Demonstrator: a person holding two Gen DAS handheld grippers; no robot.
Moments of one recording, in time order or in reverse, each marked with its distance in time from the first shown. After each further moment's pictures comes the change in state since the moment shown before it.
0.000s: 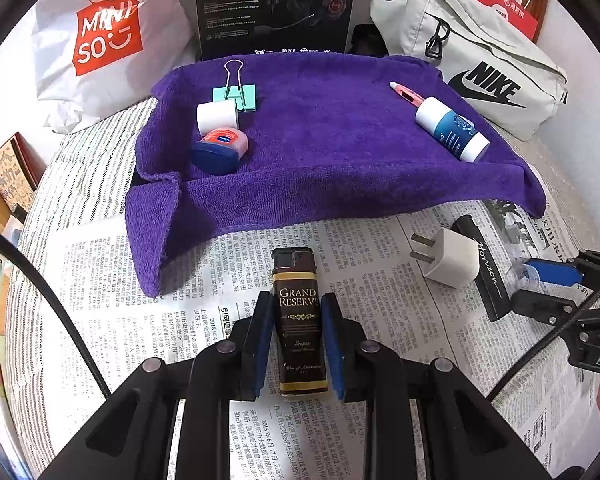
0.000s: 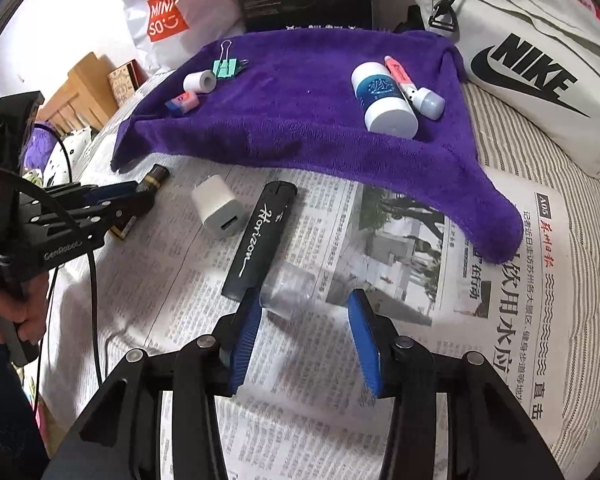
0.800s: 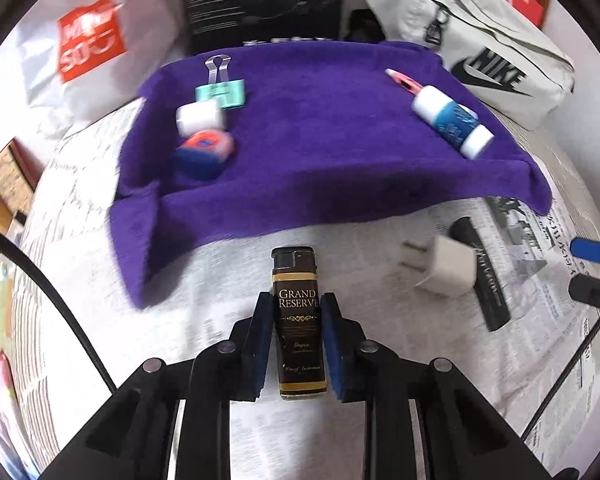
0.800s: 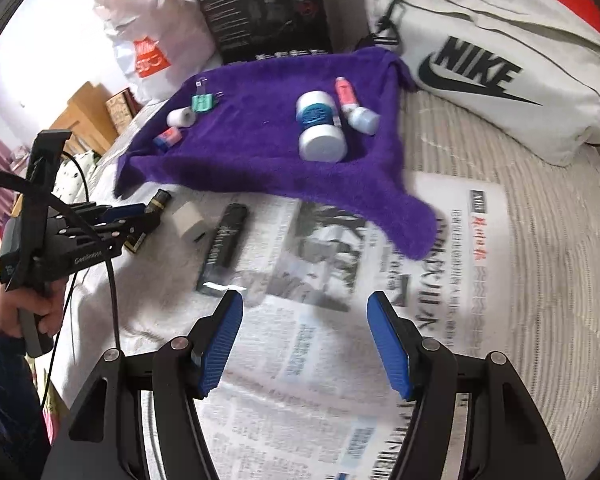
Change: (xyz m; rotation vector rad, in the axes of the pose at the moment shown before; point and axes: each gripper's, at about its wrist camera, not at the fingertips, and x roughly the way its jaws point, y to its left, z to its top) left arm 0.005 -0.012 0.014 0.005 0.061 0.030; right arm -0.041 -0.038 -0.004 0.055 -0.023 0.059
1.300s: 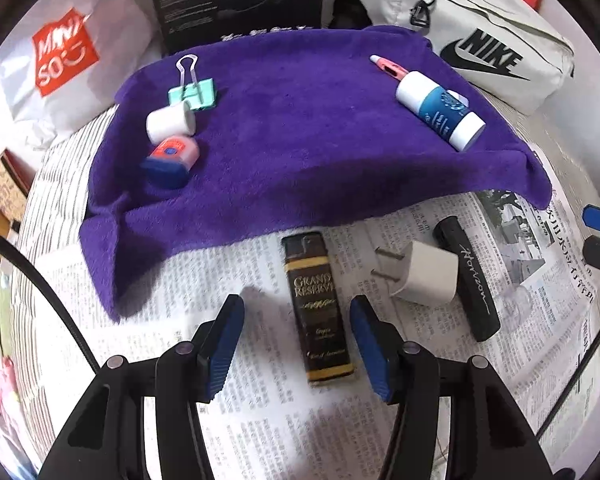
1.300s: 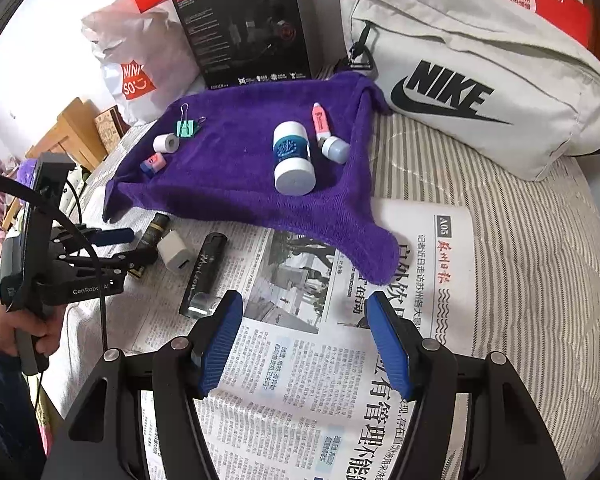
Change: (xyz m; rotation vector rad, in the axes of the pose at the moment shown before) left arm 0.009 -0.031 0.022 0.059 0.056 0.009; right arm -0.017 -0.020 0.011 0.029 -0.048 -0.070
